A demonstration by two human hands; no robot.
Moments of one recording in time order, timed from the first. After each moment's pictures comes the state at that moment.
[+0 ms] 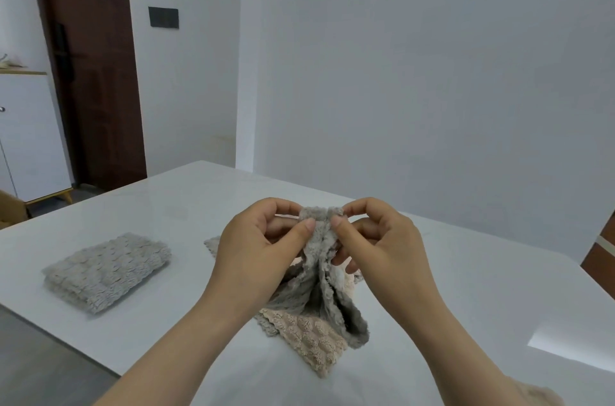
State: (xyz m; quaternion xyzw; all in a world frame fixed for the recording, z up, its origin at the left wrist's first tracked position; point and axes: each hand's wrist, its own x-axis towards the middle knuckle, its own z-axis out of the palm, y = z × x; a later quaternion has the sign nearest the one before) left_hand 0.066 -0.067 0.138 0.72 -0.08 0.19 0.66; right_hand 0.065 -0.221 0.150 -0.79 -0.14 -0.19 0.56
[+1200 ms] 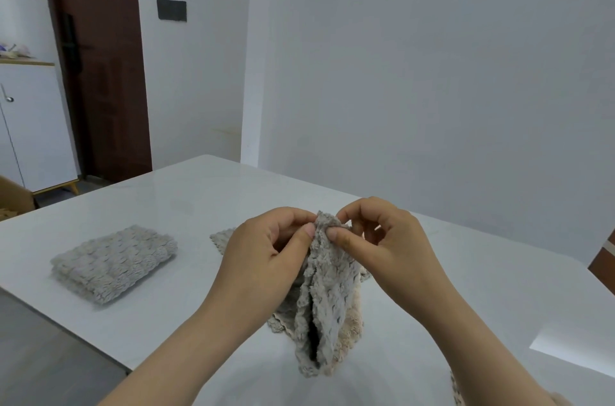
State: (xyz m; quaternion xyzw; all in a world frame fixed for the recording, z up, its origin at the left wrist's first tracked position) left_hand 0.054 -0.060 0.134 0.76 -0.13 0.20 0.60; right_hand 0.080 -0.226 0.147 -0.84 -0.22 -0.20 0.45
